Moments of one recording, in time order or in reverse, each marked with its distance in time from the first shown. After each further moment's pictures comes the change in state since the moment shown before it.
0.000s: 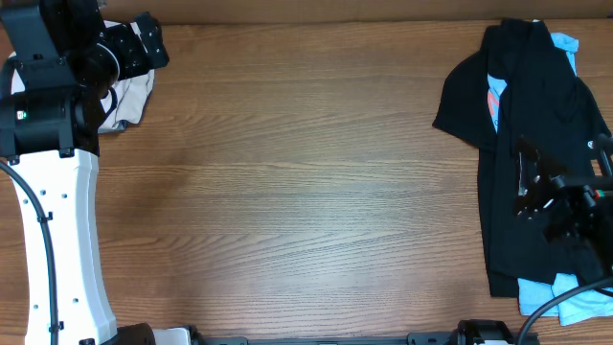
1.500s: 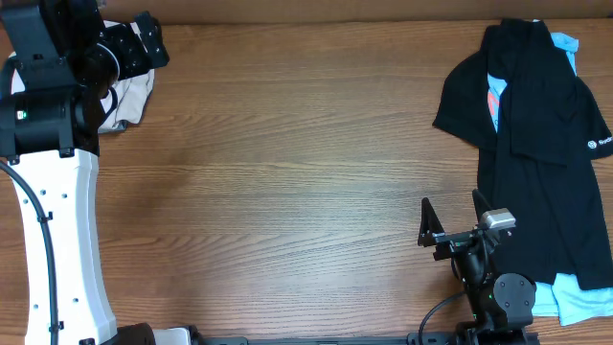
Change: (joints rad) left arm 0.000 0.000 0.000 0.000 0.000 -0.011; right arm 0.107 -0.867 -1.714 1.095 0.052 -0.003
